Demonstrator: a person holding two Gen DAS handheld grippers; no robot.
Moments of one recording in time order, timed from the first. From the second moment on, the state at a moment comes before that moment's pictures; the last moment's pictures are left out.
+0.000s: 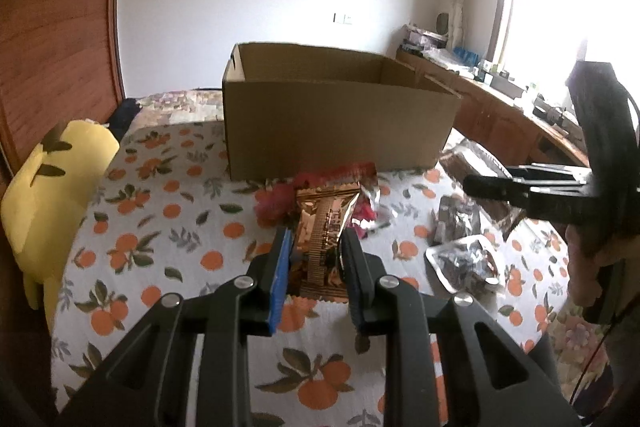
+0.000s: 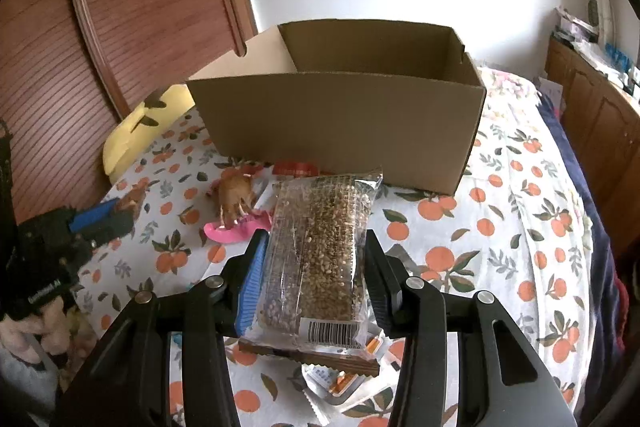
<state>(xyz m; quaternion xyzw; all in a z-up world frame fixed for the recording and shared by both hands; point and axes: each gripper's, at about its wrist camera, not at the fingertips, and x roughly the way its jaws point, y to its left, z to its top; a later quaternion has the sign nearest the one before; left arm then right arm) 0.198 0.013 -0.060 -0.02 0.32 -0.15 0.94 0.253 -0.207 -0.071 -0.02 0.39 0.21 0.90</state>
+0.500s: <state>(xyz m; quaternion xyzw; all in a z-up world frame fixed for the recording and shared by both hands) 0.233 0.008 -0.022 -0.01 0.29 -0.15 0.94 0.256 -0.216 -0.036 -0.02 0.35 0.22 0.91</state>
